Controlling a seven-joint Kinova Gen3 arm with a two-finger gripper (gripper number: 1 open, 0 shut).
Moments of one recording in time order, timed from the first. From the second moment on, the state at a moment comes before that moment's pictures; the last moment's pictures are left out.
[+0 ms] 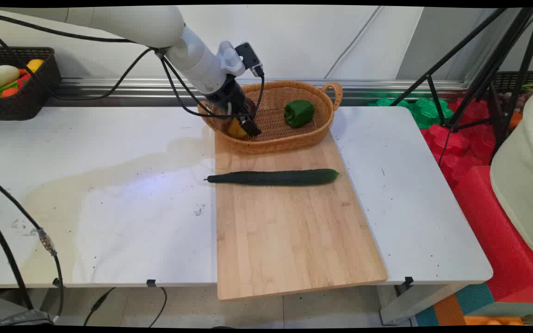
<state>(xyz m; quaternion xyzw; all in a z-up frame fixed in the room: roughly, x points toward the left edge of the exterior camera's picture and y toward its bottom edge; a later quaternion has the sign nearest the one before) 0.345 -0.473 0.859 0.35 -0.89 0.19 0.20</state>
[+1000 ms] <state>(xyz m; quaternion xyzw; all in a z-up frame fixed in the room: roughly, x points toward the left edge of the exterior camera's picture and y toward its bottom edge) 0.327 -0.401 0.904 0.24 -0.93 0.18 0.23</state>
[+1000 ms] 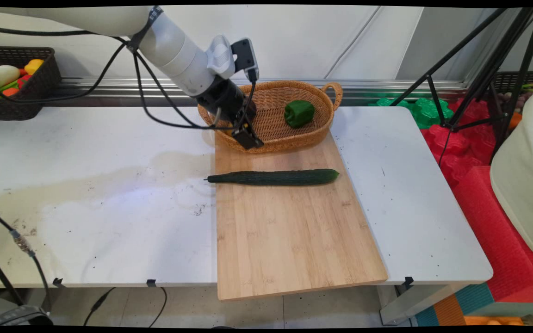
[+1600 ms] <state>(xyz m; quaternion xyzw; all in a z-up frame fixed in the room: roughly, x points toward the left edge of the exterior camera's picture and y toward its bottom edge) 0.295 -0.380 0.895 0.21 -0.94 0.14 0.23</state>
